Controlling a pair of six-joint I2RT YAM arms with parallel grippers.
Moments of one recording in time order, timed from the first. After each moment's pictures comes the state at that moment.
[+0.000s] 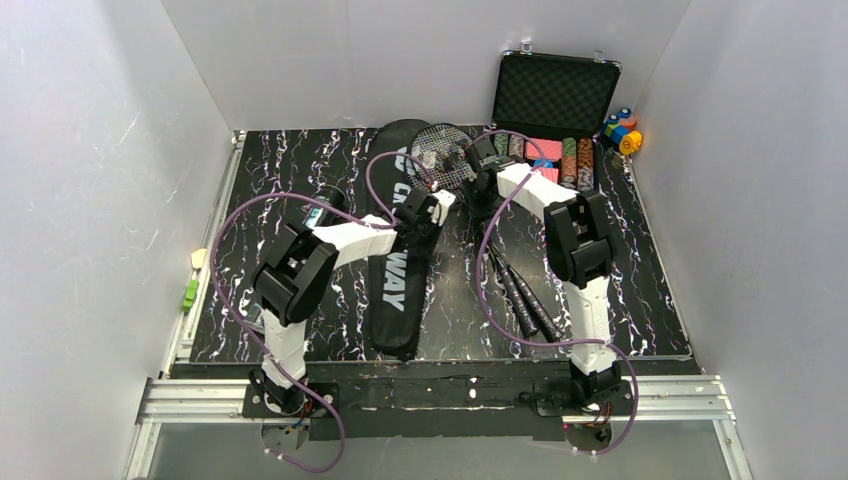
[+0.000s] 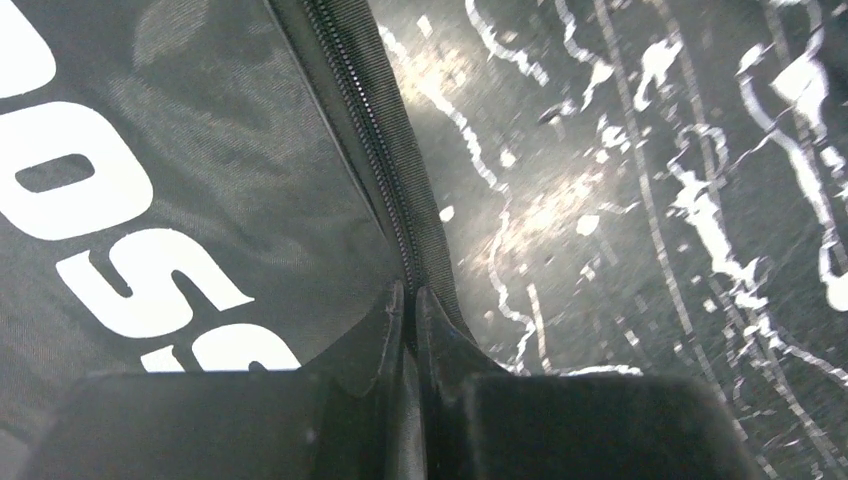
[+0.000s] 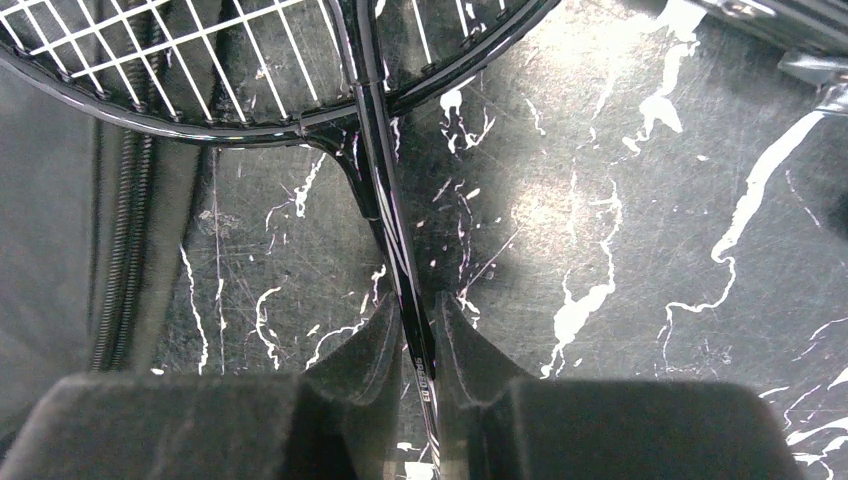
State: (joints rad) left arm -0.69 1.96 1.26 -0.20 -0.02 -0.05; right arm 0.45 2.20 1.72 -0.69 0.02 0.23
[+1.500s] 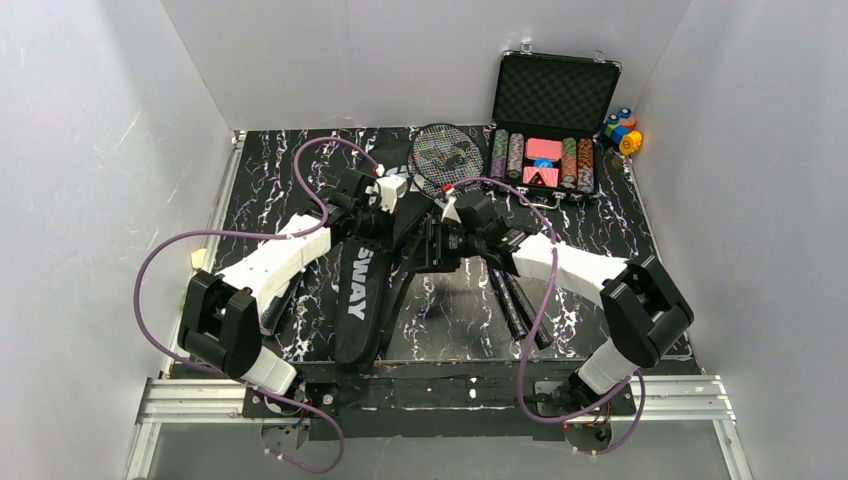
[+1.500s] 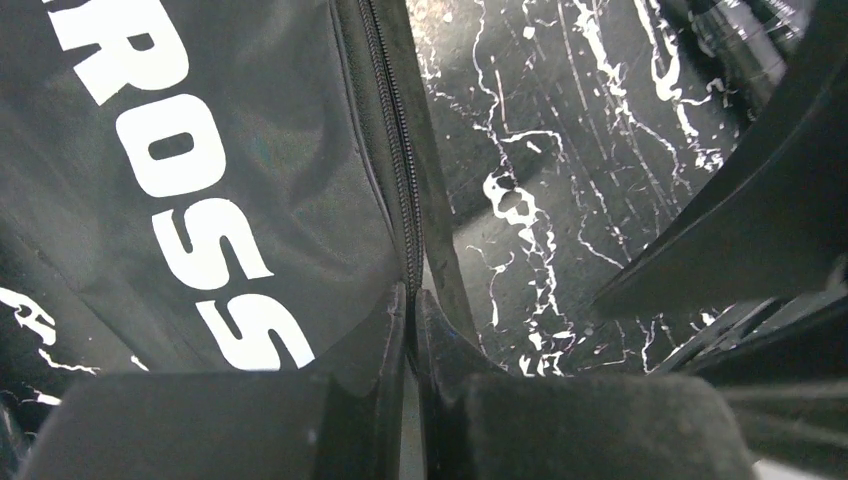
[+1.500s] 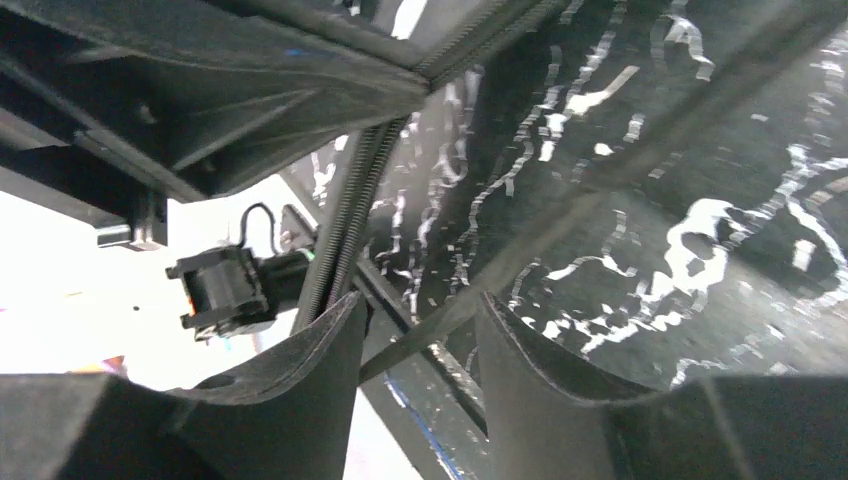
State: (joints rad) left arm -0.49 1.50 1.14 -0.55 0.25 -0.02; right arm 0.74 1.57 1.01 -0.10 -0.44 0.79
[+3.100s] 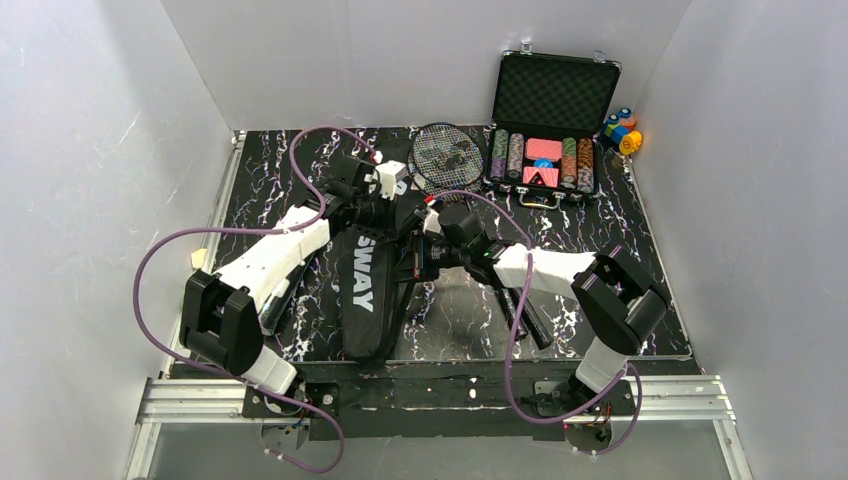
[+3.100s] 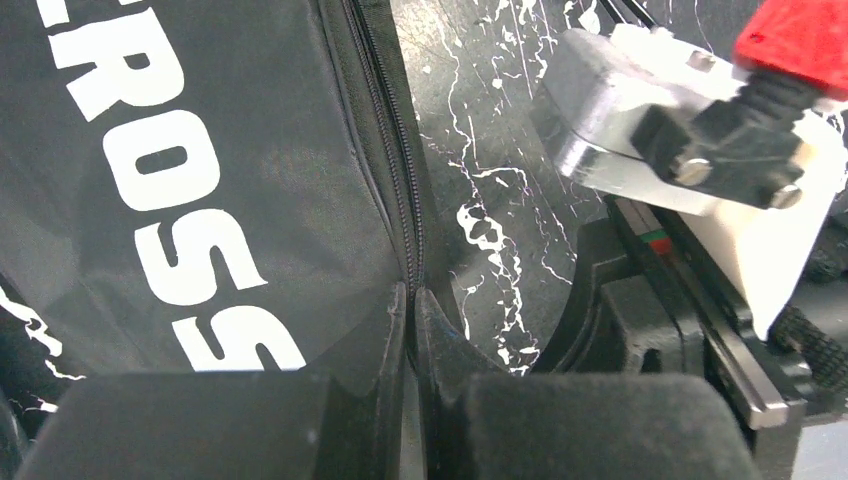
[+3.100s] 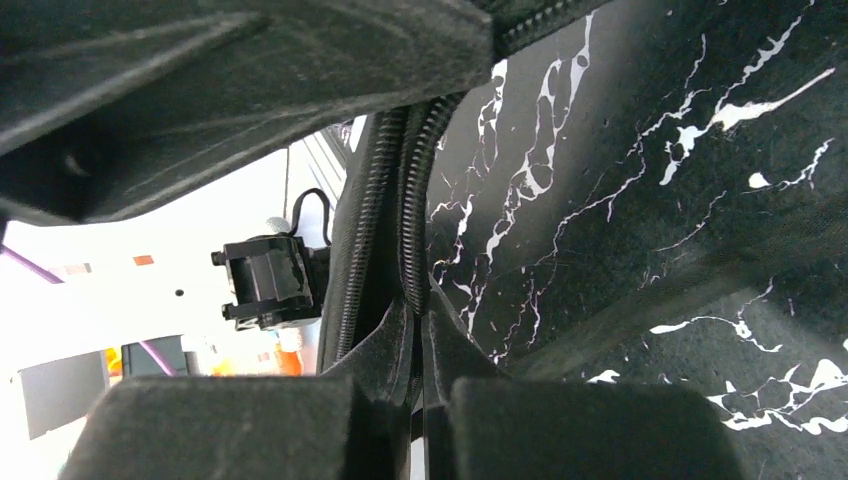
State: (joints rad) left arm -0.49 1.52 1.24 -0.59 0.28 -0.08; right arm 0.84 1.68 0.94 0.24 -0.54 0.95
